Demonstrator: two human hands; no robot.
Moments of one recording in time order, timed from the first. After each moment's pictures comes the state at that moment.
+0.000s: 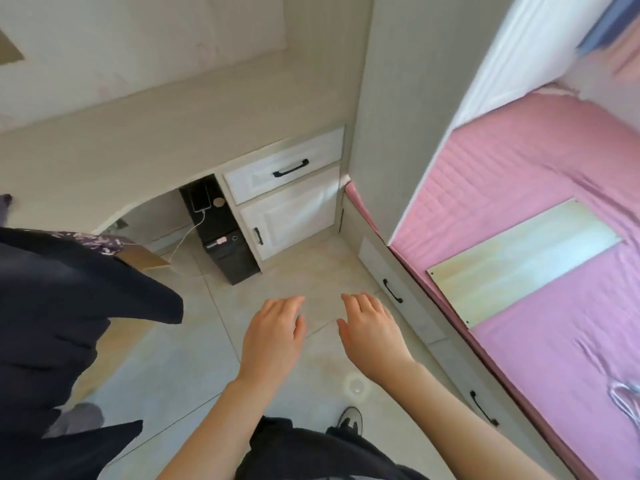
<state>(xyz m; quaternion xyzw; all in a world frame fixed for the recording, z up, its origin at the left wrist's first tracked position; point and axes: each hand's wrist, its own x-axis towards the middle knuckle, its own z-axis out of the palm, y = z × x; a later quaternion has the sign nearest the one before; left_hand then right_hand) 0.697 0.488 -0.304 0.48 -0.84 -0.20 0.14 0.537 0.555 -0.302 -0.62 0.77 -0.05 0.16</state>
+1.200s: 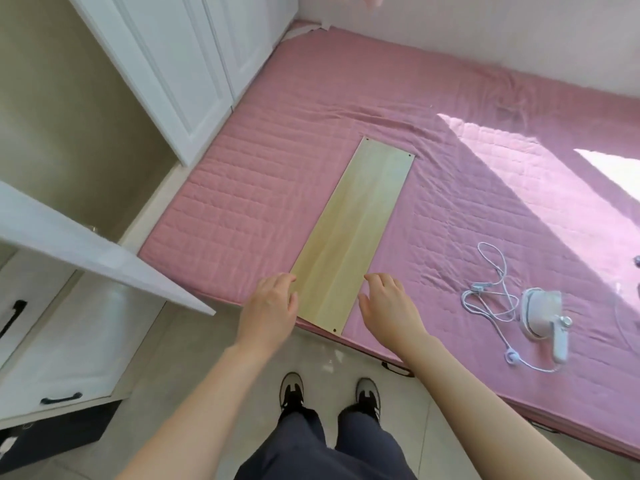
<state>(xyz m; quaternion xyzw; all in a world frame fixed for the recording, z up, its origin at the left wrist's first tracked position) 0.209 0.479 -0.347 0.20 -0.94 -0.28 -0.02 0.113 0.668 -0.349 -0.24 0.95 -0.12 0.19</state>
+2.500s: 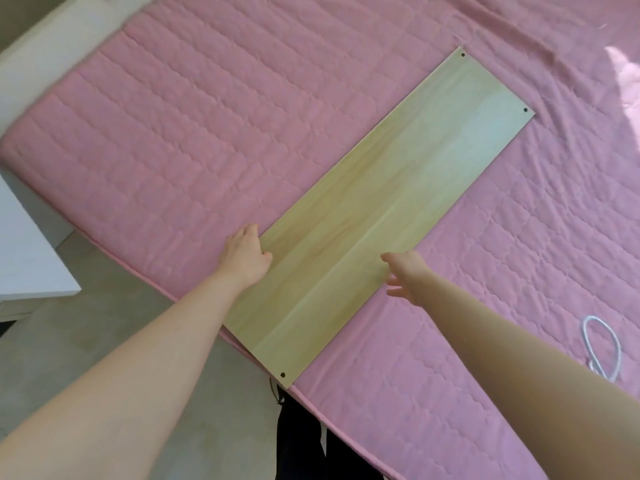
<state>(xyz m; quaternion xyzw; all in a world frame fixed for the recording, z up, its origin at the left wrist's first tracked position) 0.018 0.421 -0.689 0.44 -0.82 -0.30 -0.19 -0.161 0.625 -0.680 0.17 0.80 -0.30 0.49</state>
